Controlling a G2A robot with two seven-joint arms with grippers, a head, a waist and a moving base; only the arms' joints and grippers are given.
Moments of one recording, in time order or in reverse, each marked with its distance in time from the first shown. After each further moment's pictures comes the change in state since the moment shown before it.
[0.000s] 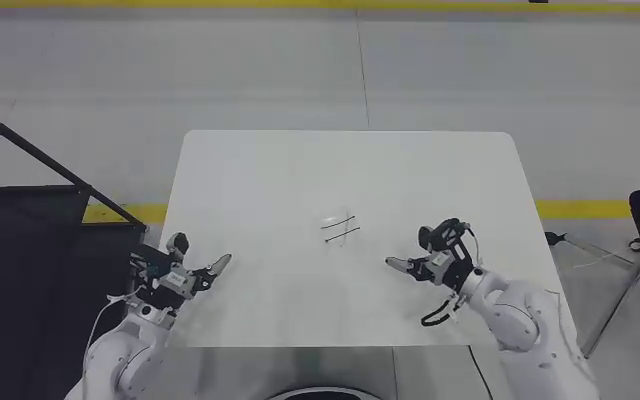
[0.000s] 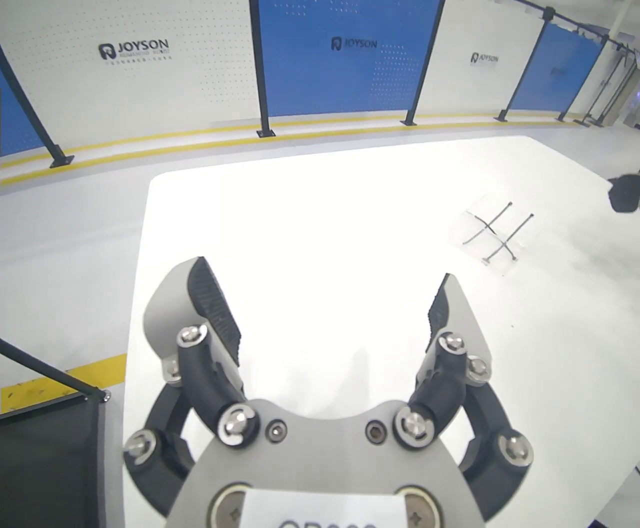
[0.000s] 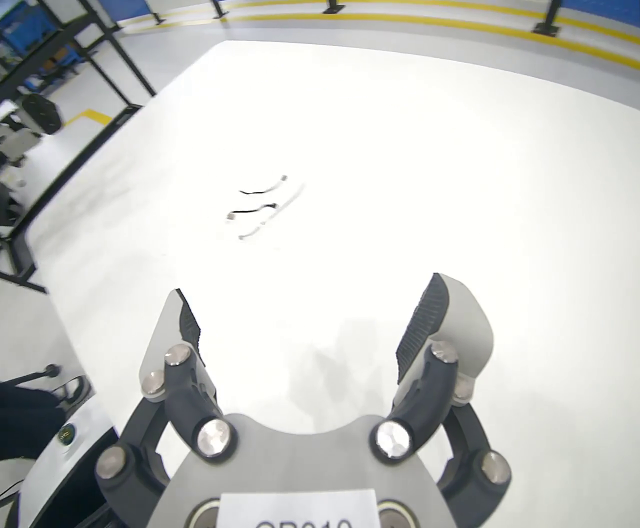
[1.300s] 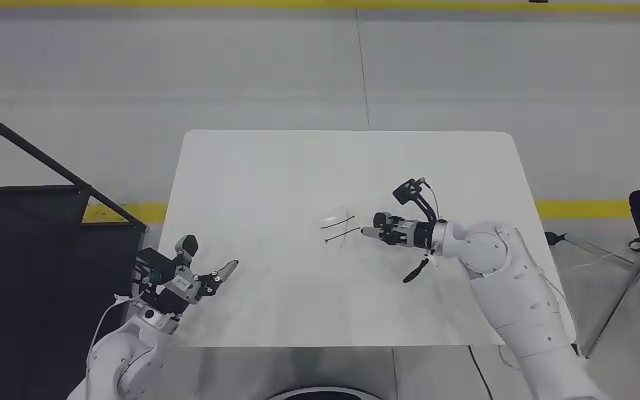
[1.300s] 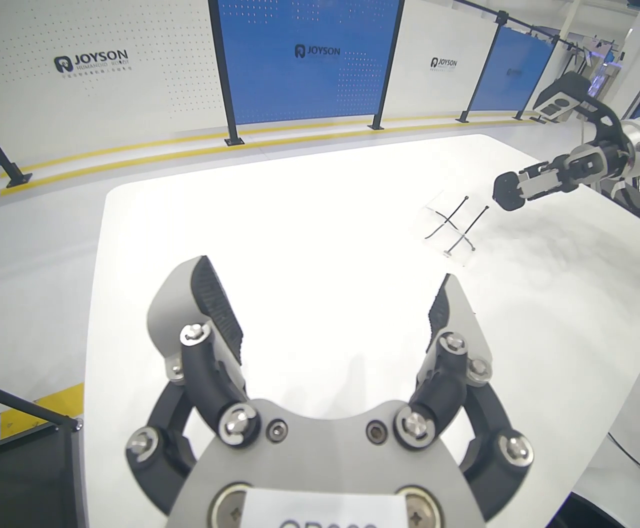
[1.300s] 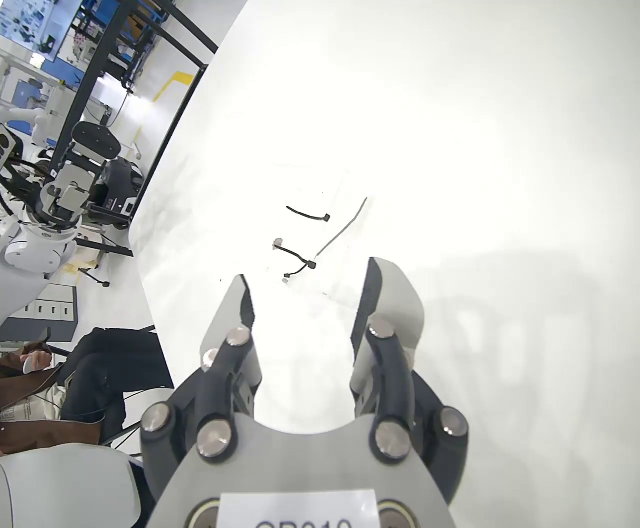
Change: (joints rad) left arm 0.000 0.000 0.013 0.016 -0.001 -0.076 0.071; right arm 0.484 -0.038 -0.321 0.469 0.387 0.061 0.311
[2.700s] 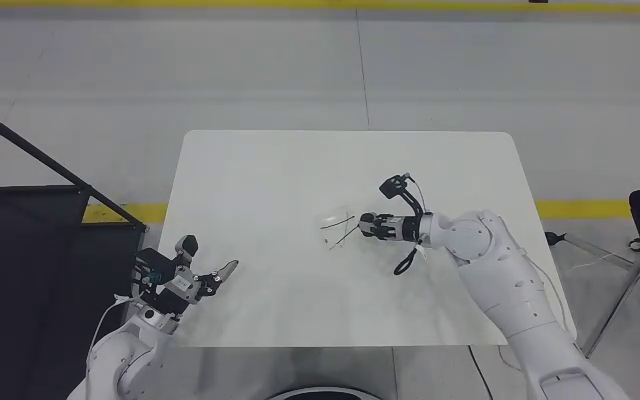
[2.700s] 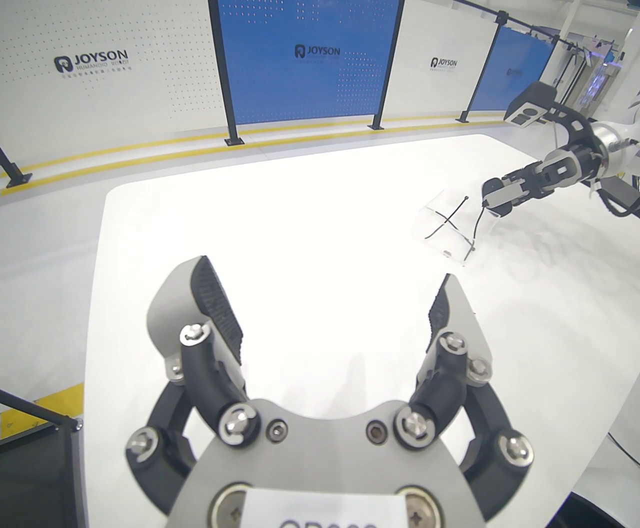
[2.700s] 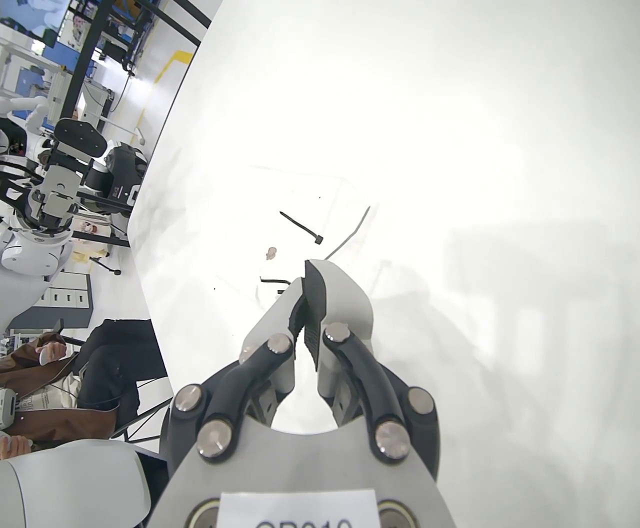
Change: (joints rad) left arm 0.000 0.000 0.000 0.000 0.000 0.000 0.000; right arm 0.127 -0.029 -0.132 0.163 0.066 -0.020 -0.009
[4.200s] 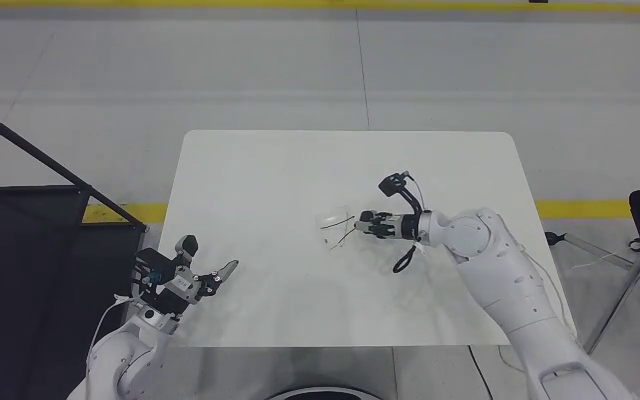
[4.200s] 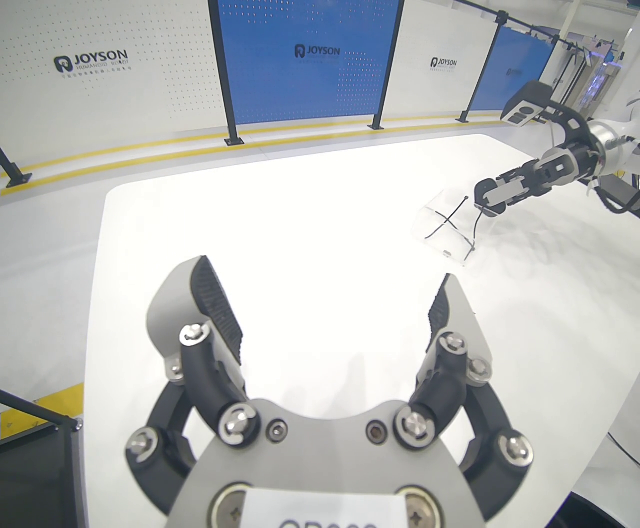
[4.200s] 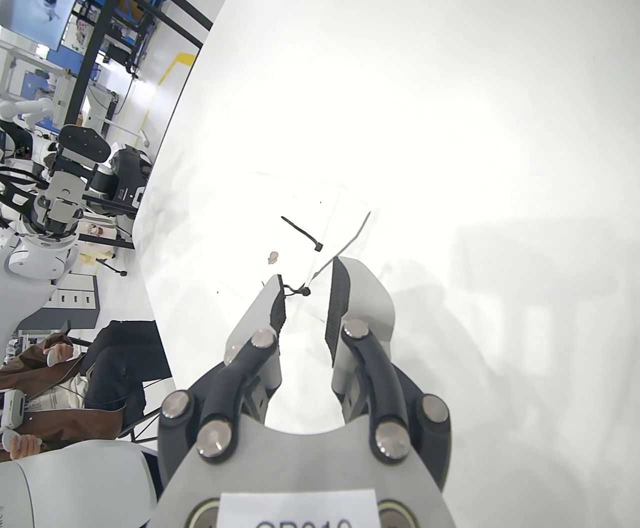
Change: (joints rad) left arm 0.000 0.000 0.000 0.000 0.000 0.000 0.000; right arm 0.032 0.000 -0.040 0.033 0.033 0.008 -0.005
